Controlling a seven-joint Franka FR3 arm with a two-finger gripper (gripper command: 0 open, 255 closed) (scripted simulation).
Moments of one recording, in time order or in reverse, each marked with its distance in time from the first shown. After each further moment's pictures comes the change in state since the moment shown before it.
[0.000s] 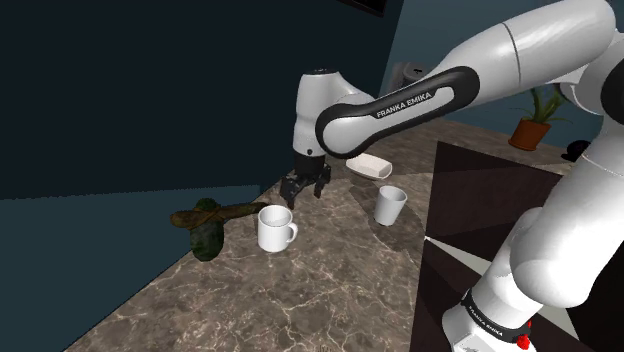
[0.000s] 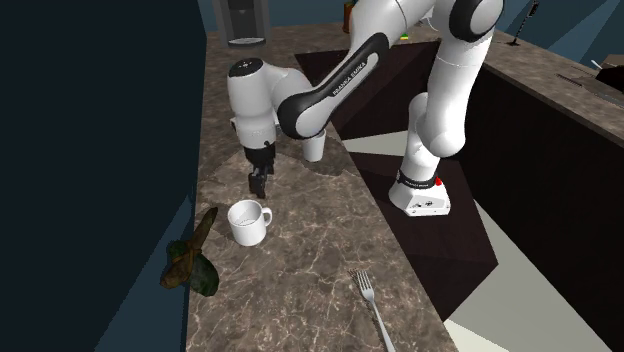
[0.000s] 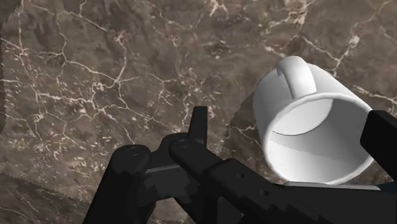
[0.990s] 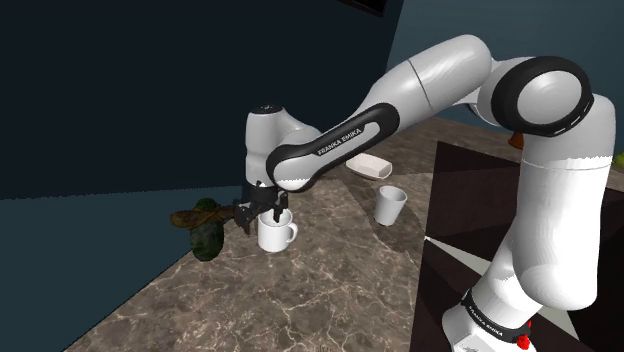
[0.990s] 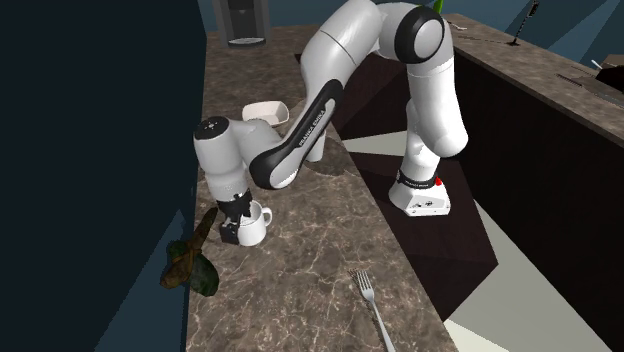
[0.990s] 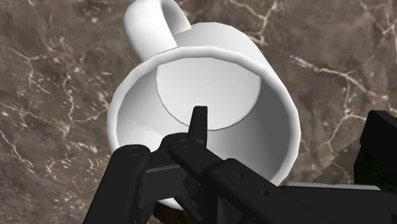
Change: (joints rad) arm 0.098 0.392 0.019 0.269 -0.138 0.109 0.204
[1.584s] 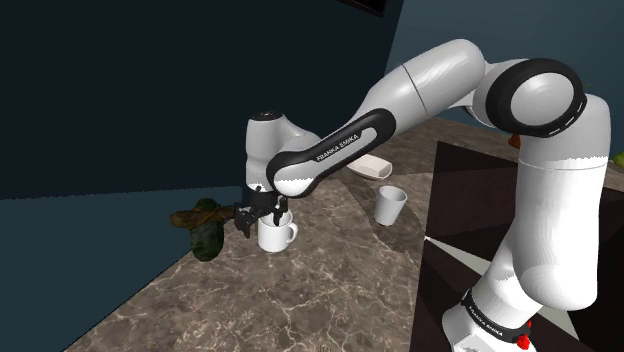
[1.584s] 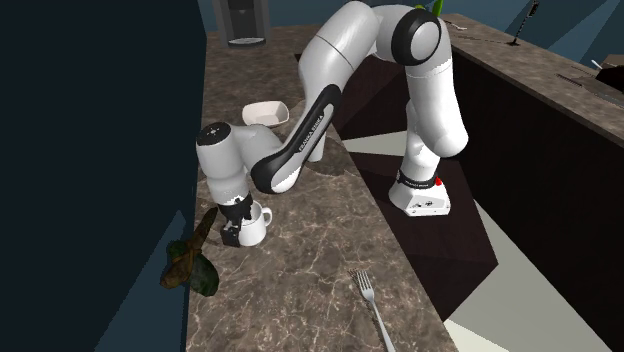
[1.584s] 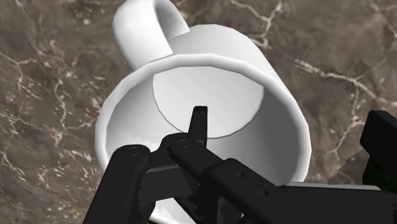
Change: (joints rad) arm 0.003 0.021 -0.005 -0.010 -0.010 0.030 0.006
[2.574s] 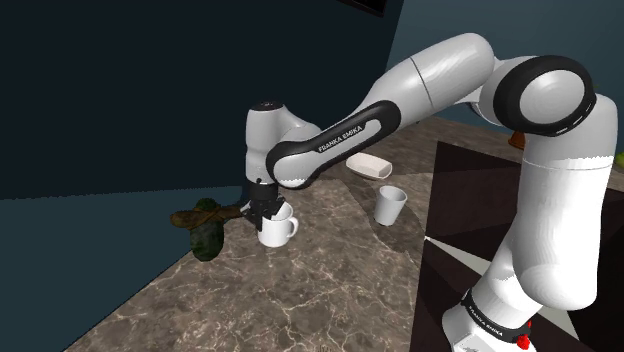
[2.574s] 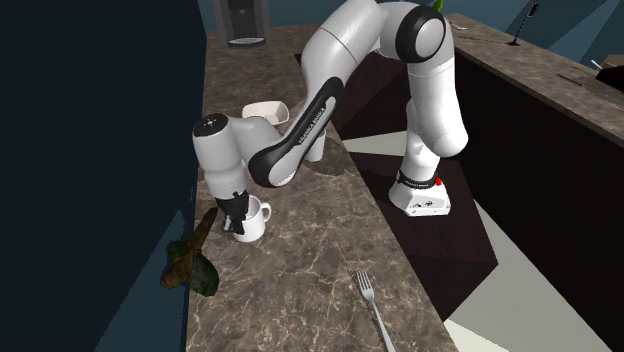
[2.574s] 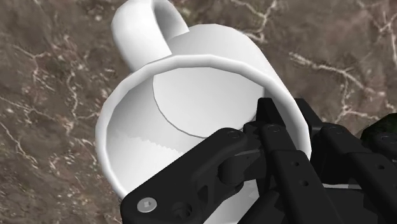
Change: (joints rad) arm -0.006 -0.029 0.007 0.015 0.015 -0.043 -0.011
